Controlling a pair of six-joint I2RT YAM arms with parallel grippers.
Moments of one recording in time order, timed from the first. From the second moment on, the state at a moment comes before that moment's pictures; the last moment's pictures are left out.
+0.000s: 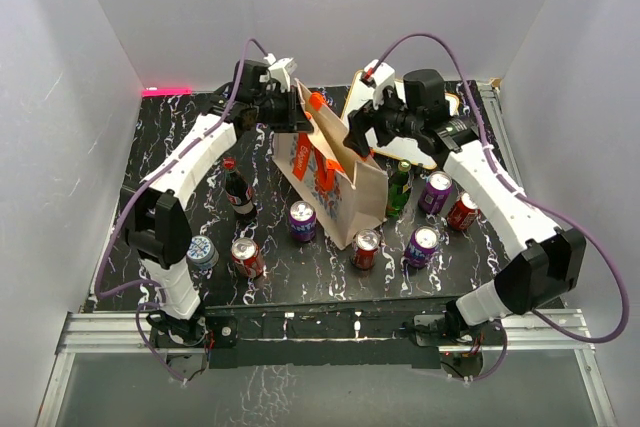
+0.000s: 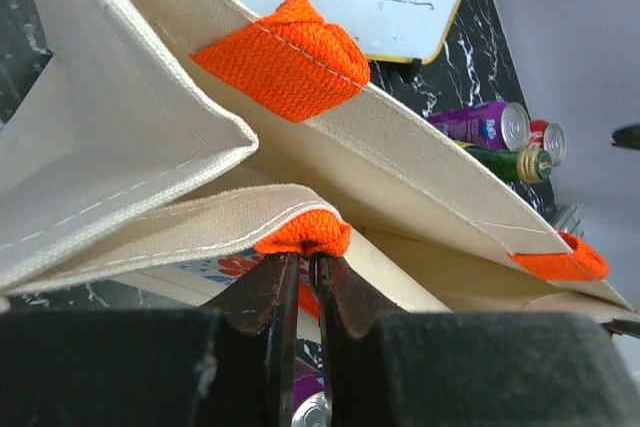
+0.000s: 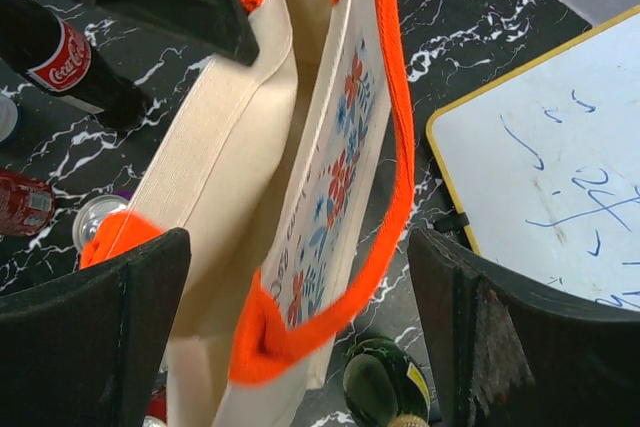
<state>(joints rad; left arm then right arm) -0.39 1.81 1.69 -0.53 0.51 -0.35 0.38 1.44 1.45 -0.51 -0.43 -0.18</state>
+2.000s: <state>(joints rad) -0.42 1.82 1.88 -1.04 0.39 0.08 0.39 1.55 1.44 -0.52 0.06 -0.29</state>
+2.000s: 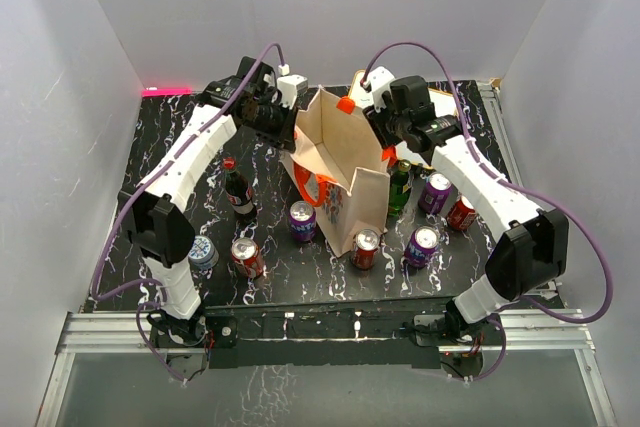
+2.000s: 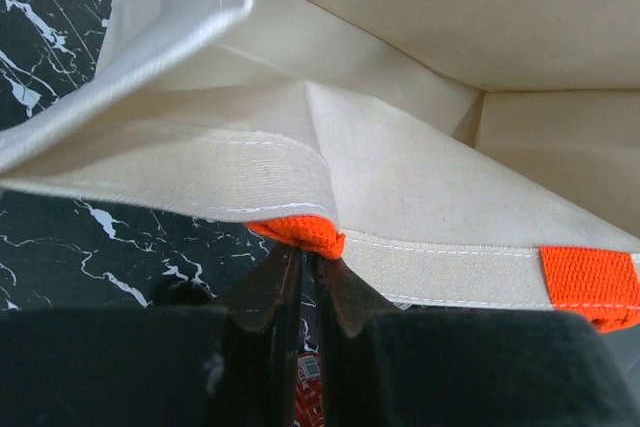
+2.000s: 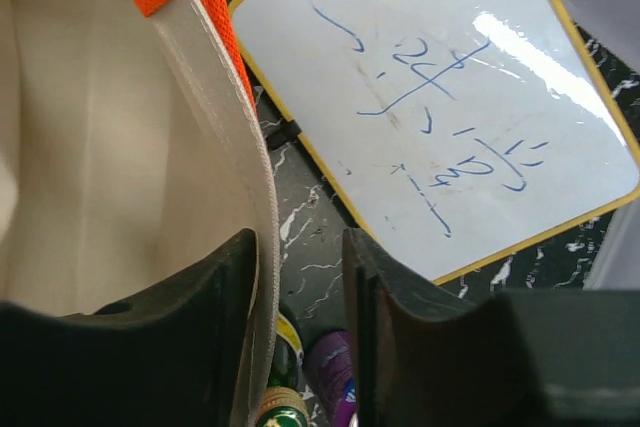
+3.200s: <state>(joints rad) -0.42 1.83 1.83 -0.88 0.41 -0.01 0.08 0.99 1.12 -0.92 -0.47 -0.54</state>
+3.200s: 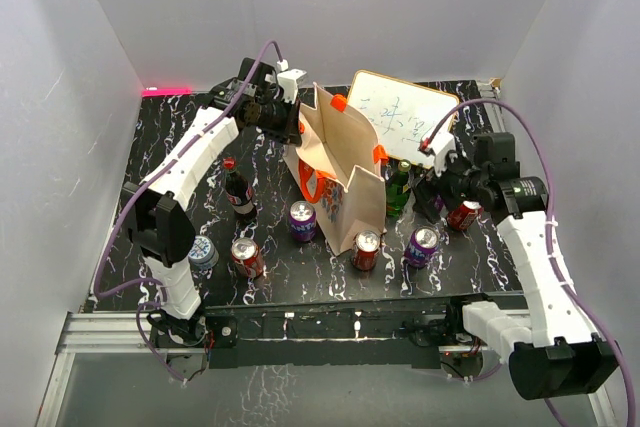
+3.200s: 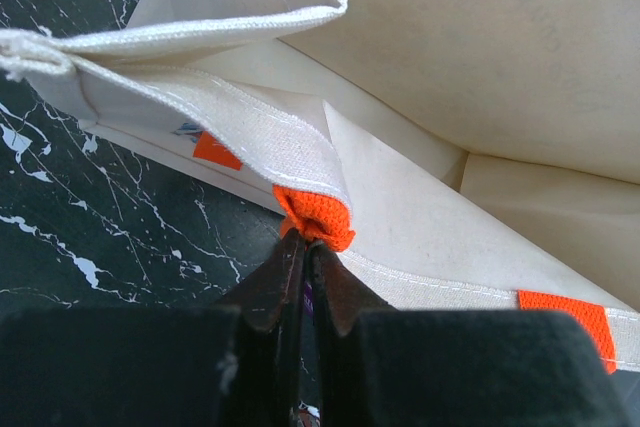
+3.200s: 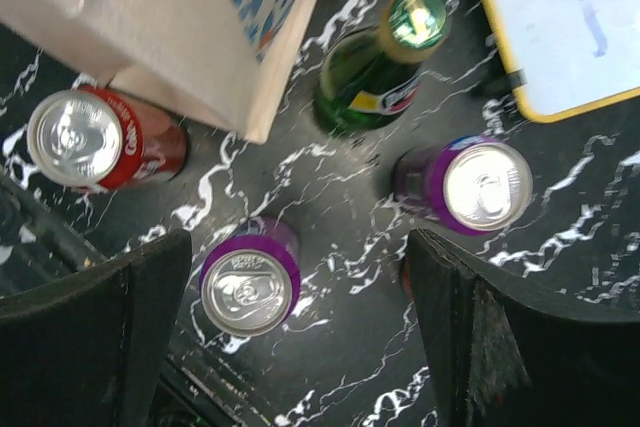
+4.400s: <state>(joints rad) -0.42 1.81 1.77 -0.83 0.41 -0.01 0.20 1.02 0.80 -0.95 -0.29 -0.71</state>
